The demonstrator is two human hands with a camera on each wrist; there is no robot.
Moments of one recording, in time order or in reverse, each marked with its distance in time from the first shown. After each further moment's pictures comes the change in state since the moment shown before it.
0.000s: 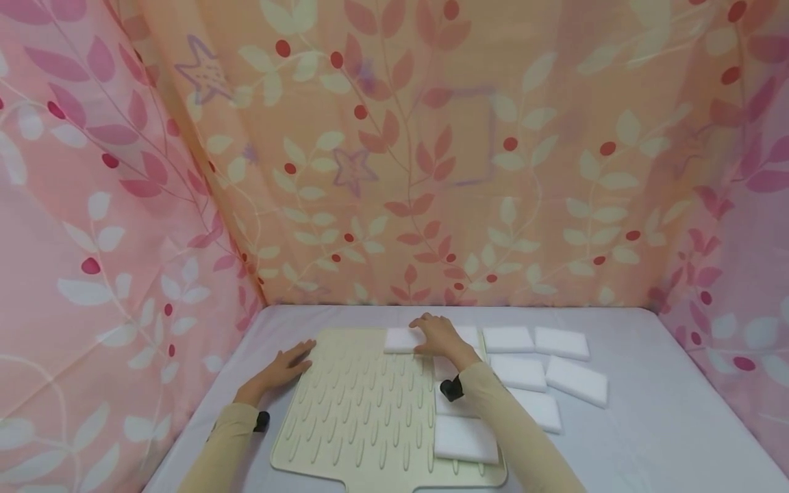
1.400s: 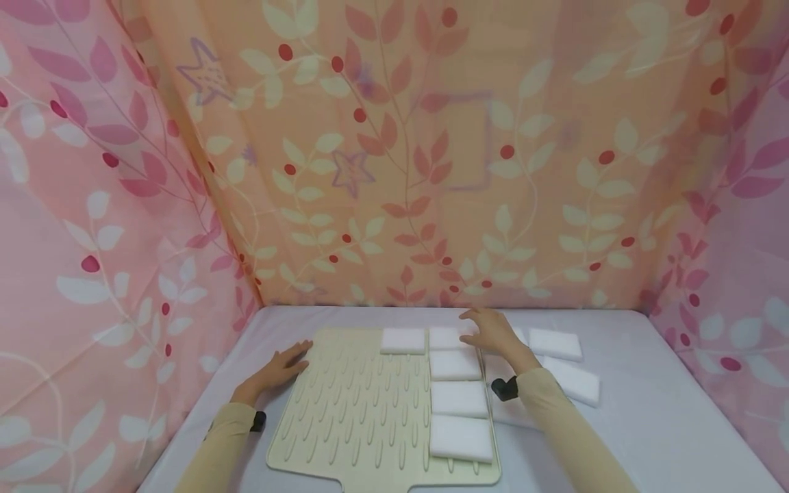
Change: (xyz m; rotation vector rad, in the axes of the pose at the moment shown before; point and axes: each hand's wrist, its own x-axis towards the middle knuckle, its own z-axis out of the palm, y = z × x) left_hand 0.001 0.002 0.000 0.011 -0.017 -0.011; right_hand -0.070 0.074 -0.052 -0.043 0.180 0.007
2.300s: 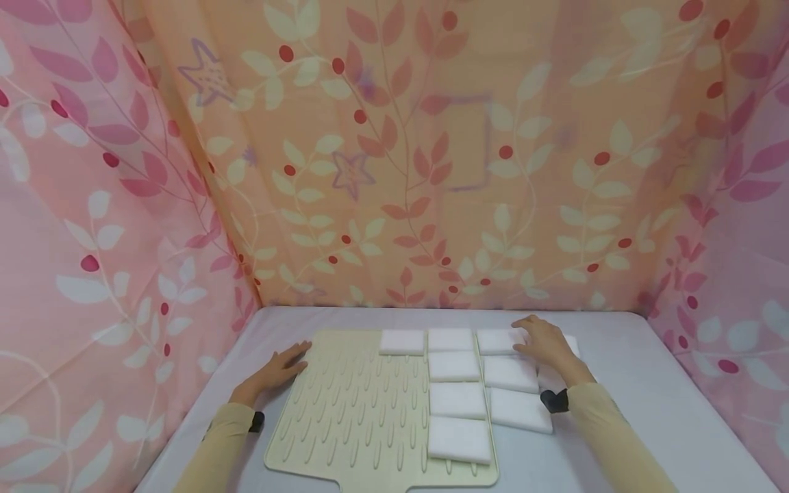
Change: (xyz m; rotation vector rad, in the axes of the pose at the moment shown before) left_hand -0.003 0.007 -0.003 0.003 0.003 -0.004; right_hand -0.058 0.075 -0.026 -0.080 -0.019 0.141
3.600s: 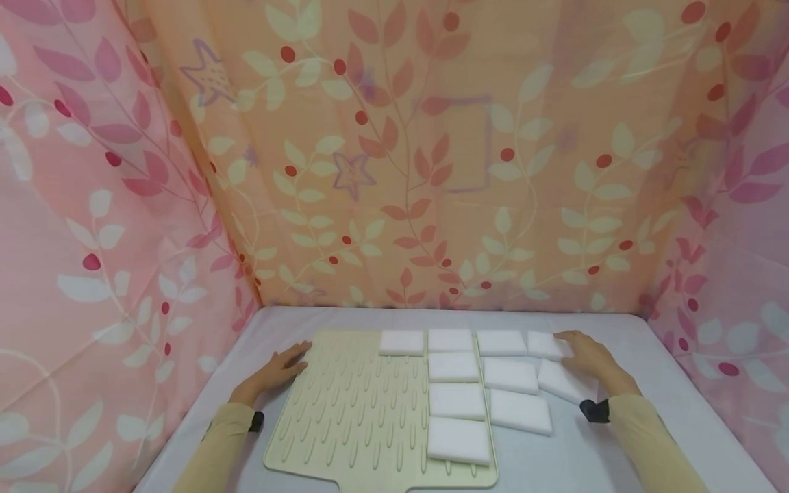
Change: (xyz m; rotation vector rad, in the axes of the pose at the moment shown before) left_hand 0.003 -0.008 0.004 0.002 0.008 0.036; right_hand -0.047 0.065 -0.016 0.035 -0.114 0.095
